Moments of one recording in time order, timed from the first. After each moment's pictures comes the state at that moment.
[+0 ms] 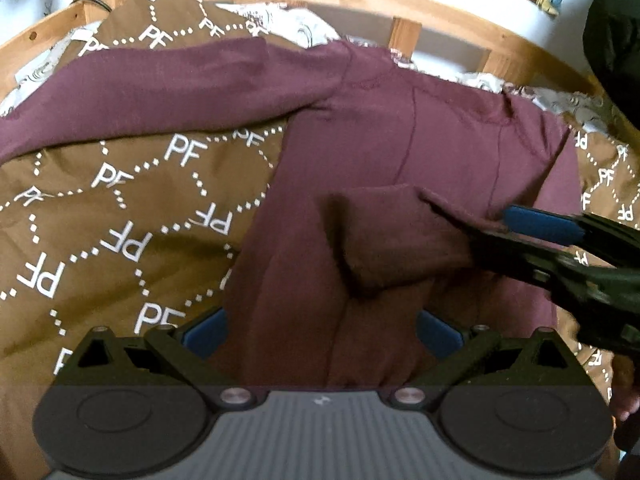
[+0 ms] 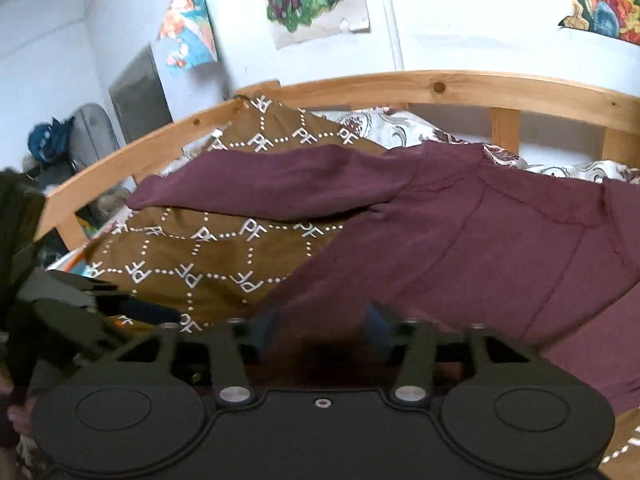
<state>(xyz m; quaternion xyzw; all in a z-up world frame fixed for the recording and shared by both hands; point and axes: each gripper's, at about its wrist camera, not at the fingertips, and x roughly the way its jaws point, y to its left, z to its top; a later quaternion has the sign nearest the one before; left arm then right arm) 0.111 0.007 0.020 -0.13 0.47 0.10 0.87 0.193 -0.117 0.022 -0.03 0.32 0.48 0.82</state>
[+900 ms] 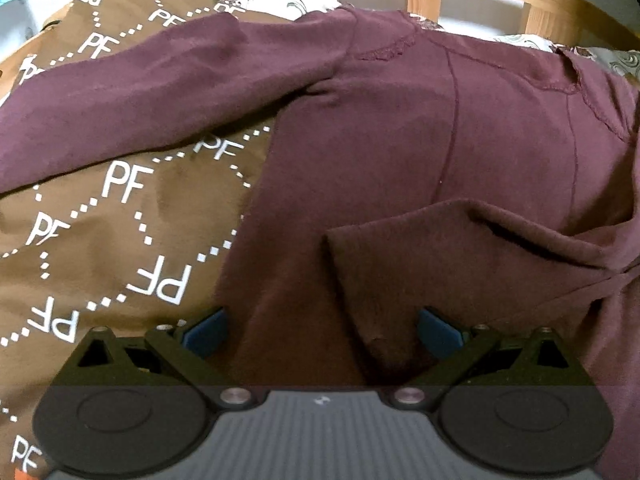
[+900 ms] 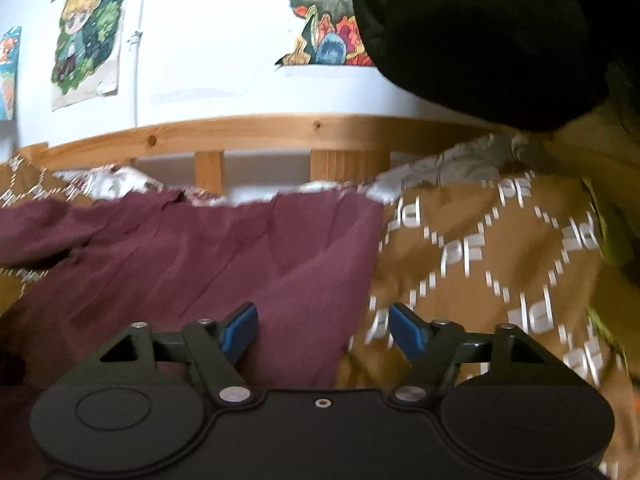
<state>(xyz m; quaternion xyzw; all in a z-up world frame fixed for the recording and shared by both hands) 0.198 -0.004 -0.041 -0.05 0.47 0.16 0.86 0.279 -0.253 -0.018 -0.04 0.21 0.19 0.96</state>
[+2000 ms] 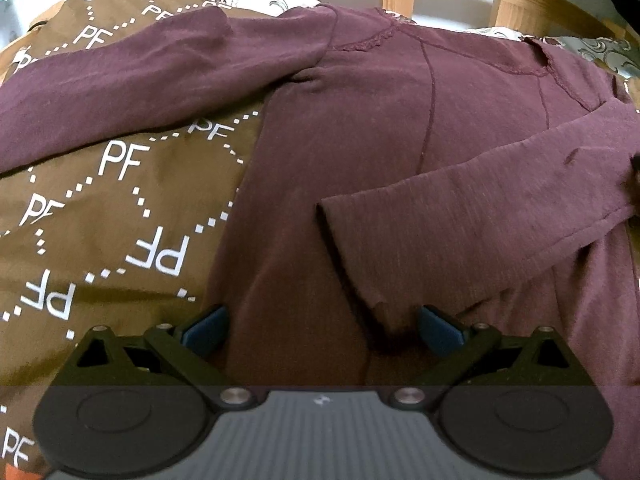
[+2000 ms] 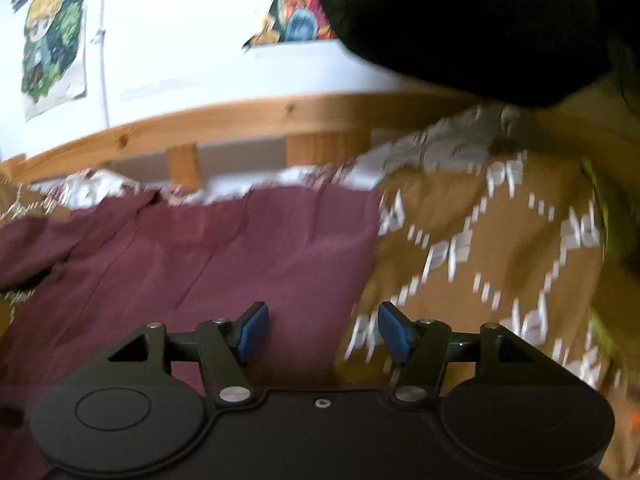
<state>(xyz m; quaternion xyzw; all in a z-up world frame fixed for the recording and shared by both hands) 0.175 0.000 -0.038 -0.05 0.47 0.12 0.87 0.298 -0.263 -0.014 -0.01 0.27 0.17 0.95</state>
